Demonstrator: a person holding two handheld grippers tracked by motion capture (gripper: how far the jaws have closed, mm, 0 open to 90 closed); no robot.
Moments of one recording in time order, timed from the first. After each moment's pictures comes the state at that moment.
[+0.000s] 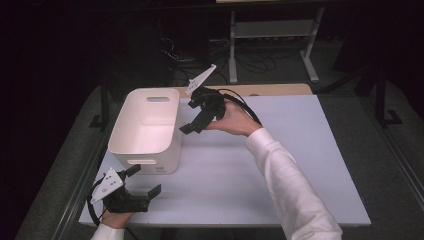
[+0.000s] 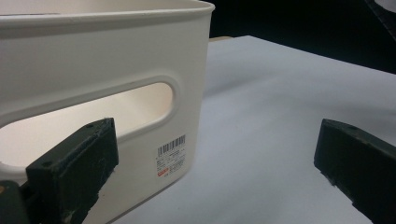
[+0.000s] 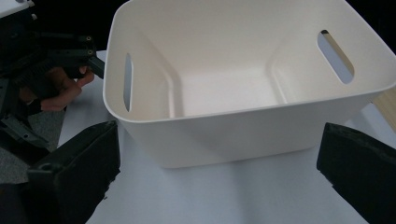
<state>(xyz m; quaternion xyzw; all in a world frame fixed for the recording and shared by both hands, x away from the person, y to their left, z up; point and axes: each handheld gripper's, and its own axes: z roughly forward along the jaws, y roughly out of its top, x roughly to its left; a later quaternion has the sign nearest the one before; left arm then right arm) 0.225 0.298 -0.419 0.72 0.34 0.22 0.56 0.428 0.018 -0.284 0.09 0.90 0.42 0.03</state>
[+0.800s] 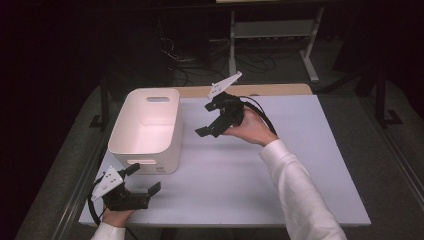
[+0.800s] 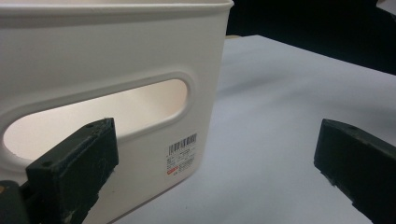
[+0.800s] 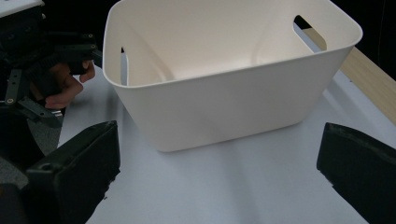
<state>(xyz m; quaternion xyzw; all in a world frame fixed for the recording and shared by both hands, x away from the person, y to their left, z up) 0.230 0.299 -0.420 0.72 0.36 0.22 0.56 0.416 -0.029 -0.300 0.13 0.88 0.45 0.02</state>
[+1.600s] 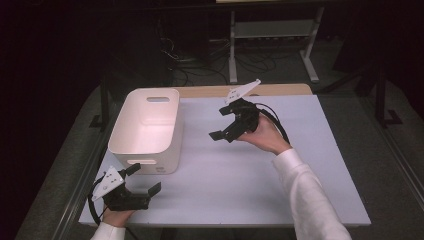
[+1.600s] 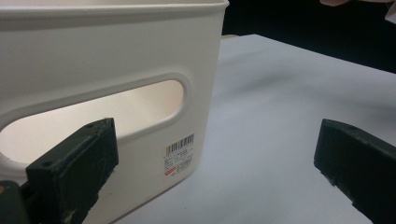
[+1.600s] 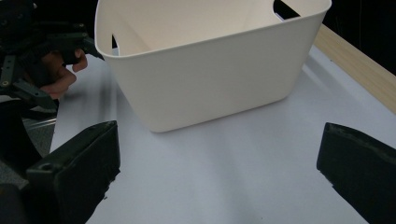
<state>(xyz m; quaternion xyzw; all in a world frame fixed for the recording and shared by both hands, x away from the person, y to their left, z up) 0.230 0.299 -0.420 0.71 0.36 0.22 0.56 0.404 -0.067 -0.316 0.16 0.87 0.47 0.04</state>
